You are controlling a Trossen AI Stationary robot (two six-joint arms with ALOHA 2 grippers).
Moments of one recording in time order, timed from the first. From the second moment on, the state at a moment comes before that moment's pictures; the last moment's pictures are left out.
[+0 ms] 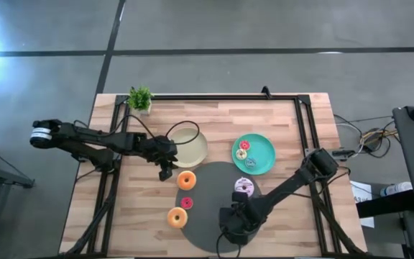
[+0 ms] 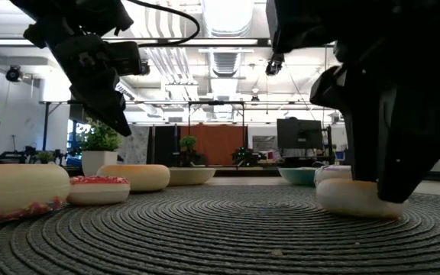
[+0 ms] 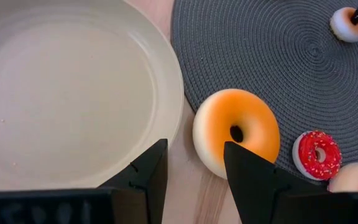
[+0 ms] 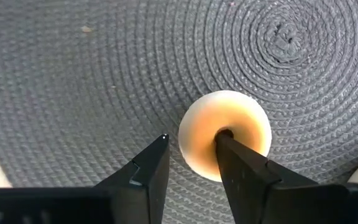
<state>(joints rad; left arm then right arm) 0.01 1.15 0.63 -0.34 0.06 -0.32 0.58 2.09 1.51 -0.77 0.11 0.70</state>
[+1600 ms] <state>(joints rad) 0.01 1.26 0.72 0.51 -0.18 0.28 0.43 1.41 0.62 1.21 1.11 1.11</state>
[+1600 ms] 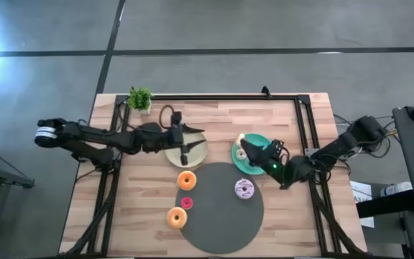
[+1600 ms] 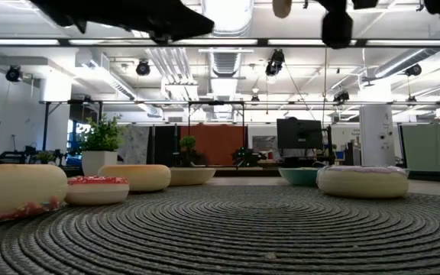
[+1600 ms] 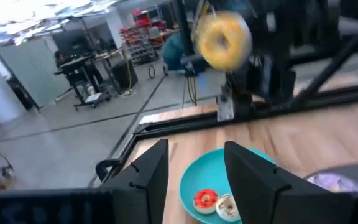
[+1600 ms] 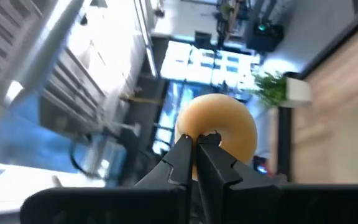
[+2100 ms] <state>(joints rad) 0.03 1.61 1.07 0.59 -0.32 0.38 0.35 1.49 0.77 1.21 1.10 1.15</state>
